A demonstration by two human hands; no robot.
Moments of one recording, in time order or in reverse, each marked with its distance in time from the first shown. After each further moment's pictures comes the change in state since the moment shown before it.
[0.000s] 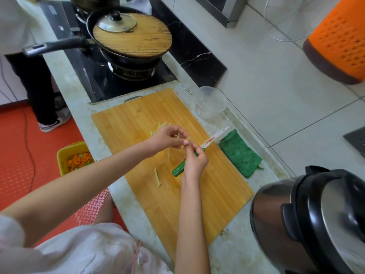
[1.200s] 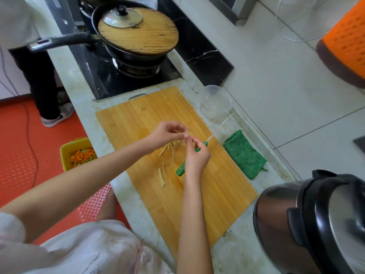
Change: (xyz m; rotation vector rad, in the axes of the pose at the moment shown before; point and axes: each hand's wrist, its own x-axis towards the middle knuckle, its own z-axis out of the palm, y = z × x) left_hand 0.005 -0.011 -0.020 0.061 0.087 0.077; right_hand 0.003 -0.001 0.012 -0.233 -0.047 -0.227
